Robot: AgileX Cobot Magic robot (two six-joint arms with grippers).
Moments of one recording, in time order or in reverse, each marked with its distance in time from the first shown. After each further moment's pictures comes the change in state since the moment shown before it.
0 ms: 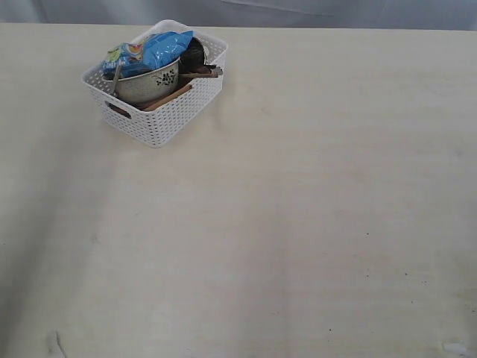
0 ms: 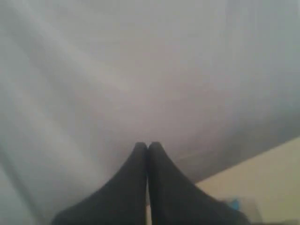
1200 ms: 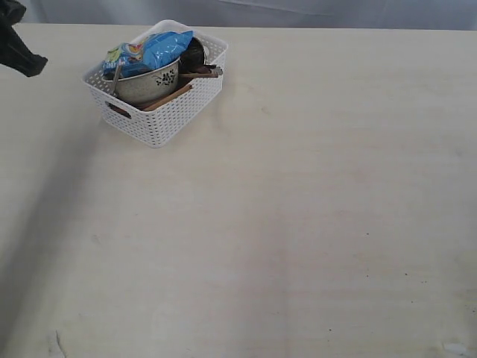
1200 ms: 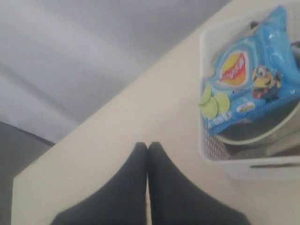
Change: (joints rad) left arm -0.150 0.409 -0.016 -0.783 0.394 1.151; right arm 0.000 0.000 0.000 0.000 0.000 0.000
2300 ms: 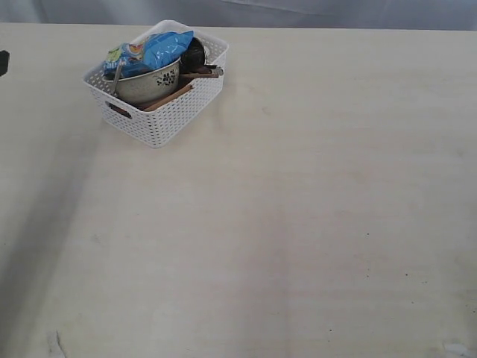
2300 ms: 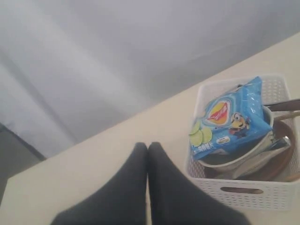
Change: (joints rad) left arm 0.000 -0.311 0.179 -0.015 -0.057 -0.175; right arm 0.000 0.000 0.000 0.000 0.000 0.000
